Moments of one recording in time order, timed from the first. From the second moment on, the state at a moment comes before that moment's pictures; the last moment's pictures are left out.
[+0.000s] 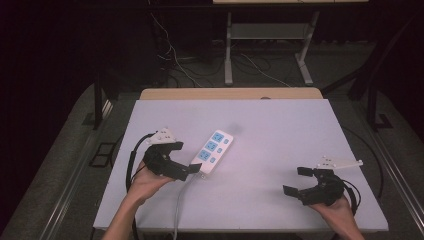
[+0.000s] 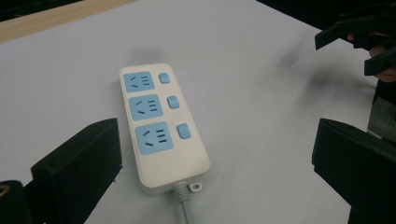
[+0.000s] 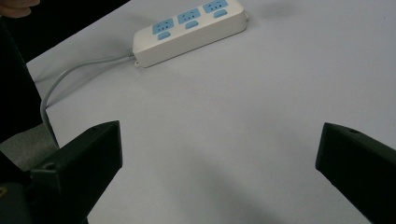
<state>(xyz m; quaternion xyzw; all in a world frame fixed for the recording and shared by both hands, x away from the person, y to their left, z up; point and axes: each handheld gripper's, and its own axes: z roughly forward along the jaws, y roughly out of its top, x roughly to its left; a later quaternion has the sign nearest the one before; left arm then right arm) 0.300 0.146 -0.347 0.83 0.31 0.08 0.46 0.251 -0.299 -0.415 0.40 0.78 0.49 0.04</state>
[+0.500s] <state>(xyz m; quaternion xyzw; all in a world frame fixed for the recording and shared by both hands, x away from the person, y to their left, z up) 0.321 0.138 -0.344 0.84 0.31 0.07 0.44 0.251 -0.299 -0.416 0.40 0.78 0.49 0.04</state>
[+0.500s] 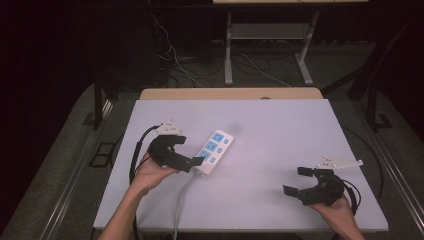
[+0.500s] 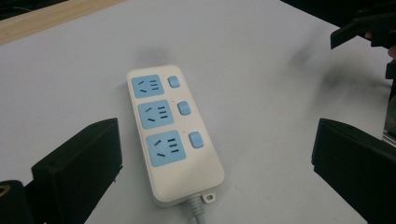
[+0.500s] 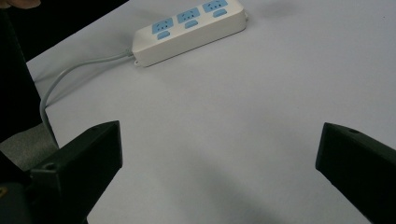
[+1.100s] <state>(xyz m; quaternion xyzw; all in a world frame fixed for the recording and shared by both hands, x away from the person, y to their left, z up) 0.348 0.124 -0.348 0.84 0.32 0.07 0.42 0.251 -0.300 -0.416 0.40 0.78 0.49 0.05</state>
